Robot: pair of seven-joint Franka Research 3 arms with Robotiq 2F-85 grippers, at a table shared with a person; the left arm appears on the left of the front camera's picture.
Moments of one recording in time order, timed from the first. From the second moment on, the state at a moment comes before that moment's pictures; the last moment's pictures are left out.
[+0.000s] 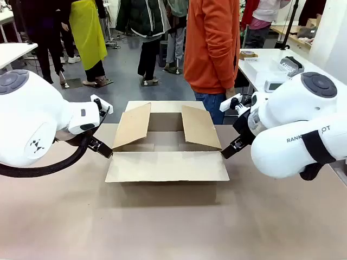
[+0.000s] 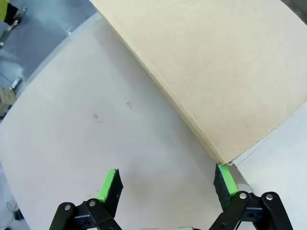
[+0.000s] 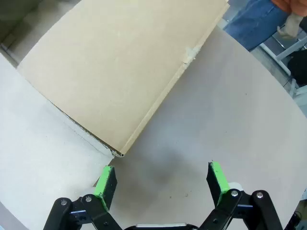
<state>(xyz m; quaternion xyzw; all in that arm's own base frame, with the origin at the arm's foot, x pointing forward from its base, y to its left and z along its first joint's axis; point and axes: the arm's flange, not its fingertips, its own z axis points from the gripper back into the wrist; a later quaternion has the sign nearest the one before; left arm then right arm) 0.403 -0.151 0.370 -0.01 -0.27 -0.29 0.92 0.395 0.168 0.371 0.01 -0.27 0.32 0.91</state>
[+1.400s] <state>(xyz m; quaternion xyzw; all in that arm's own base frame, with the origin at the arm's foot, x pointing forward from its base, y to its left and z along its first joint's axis) 0.403 -0.151 0.370 -0.01 -0.27 -0.29 0.92 0.395 0.168 0.371 0.01 -0.27 0.32 0.91</state>
